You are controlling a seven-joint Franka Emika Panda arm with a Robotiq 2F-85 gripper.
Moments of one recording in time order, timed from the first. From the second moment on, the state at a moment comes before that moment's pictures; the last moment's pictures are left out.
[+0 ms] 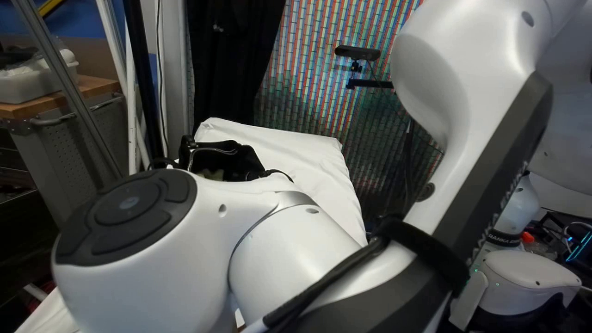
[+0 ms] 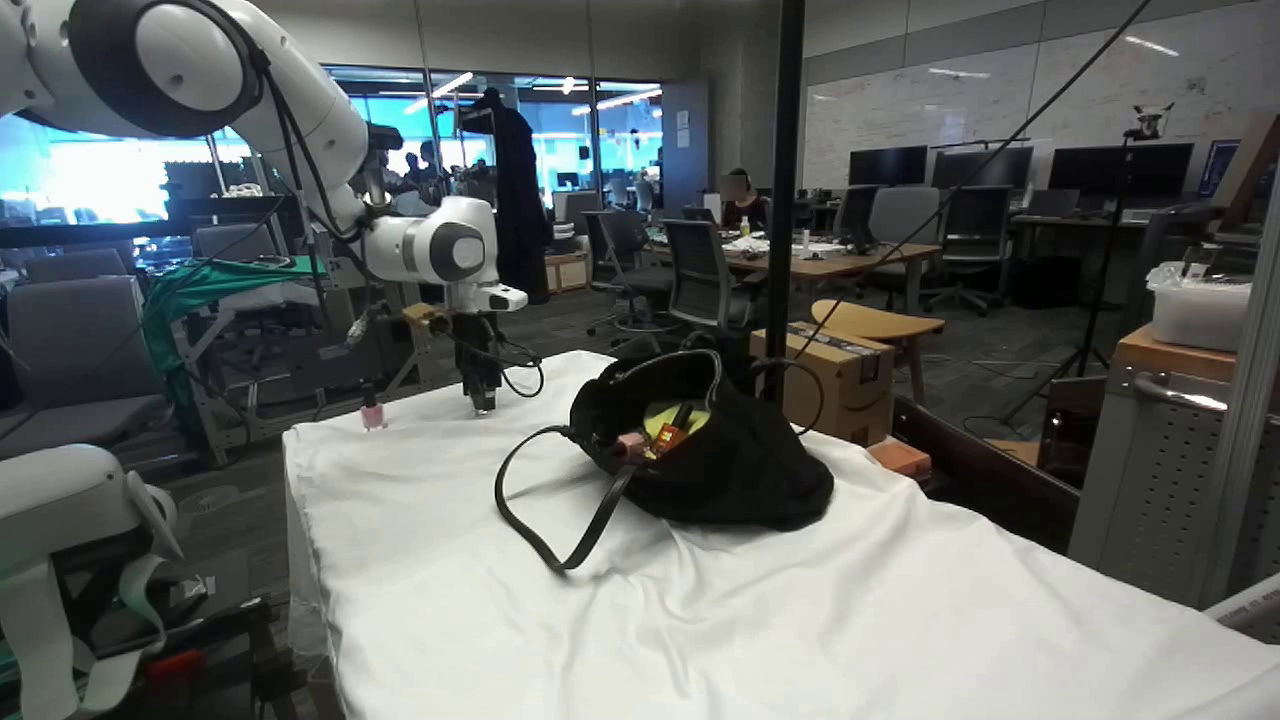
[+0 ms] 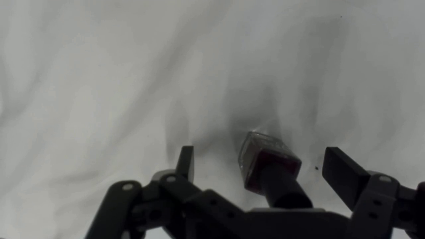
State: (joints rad) arm 0.52 0.73 0.13 -1.57 -0.09 2.23 0.61
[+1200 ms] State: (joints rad) arm 0.51 0.72 0.14 -1.57 -0.08 2.18 0.60
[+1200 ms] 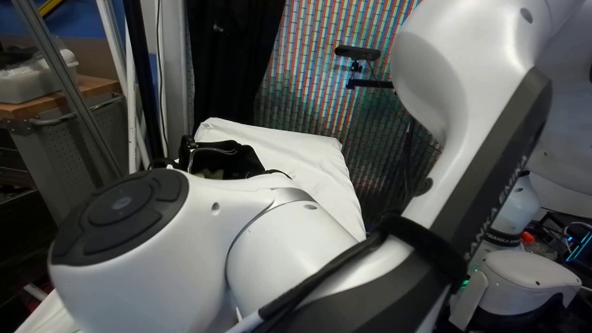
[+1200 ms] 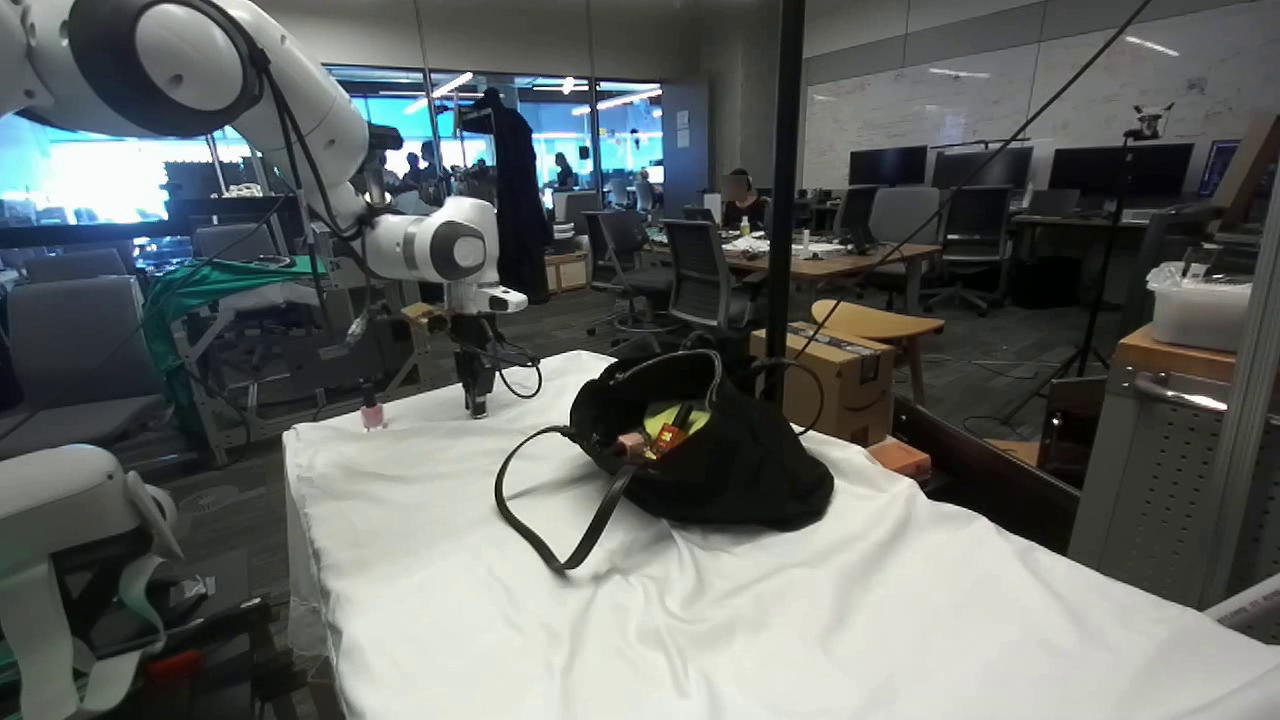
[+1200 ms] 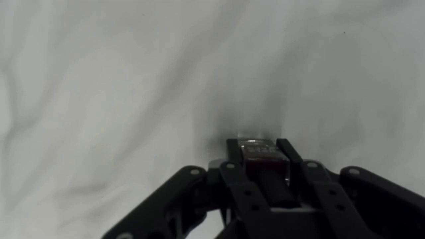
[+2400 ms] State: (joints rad) arm 0.33 0.49 0.05 -1.69 -0.09 2.11 0.53
